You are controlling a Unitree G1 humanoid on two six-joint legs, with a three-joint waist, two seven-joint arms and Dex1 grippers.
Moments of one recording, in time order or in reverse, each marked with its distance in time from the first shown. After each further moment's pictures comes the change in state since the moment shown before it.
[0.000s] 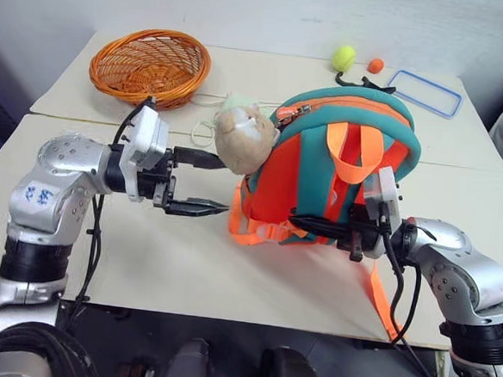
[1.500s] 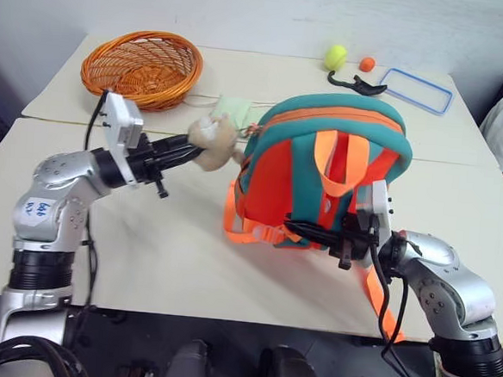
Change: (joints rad) left arm 0.044 0.025 0.075 0.206 0.050 -0.074 0.236; right arm 0.087 0.065 0.002 -0.043 -0.037 -0.068 -0.084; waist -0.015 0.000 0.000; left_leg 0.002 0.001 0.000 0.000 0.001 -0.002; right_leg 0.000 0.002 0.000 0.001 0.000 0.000
